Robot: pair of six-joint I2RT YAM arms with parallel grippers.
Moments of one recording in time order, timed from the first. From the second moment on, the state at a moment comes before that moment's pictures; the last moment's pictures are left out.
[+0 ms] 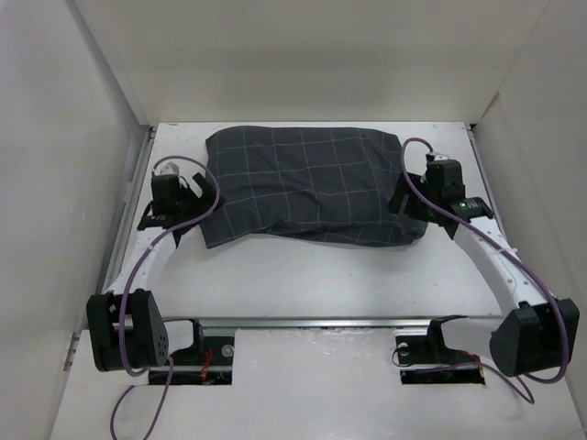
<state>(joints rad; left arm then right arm) 0.06 1.24 0.83 -0.26 0.16 -0.59 0.17 1.18 1.01 -0.57 0.02 0.38</state>
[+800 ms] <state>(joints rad) 0.01 1.29 0.63 -0.15 0.15 -0.64 0.17 1.47 0.87 -0.40 -0.02 0.40</state>
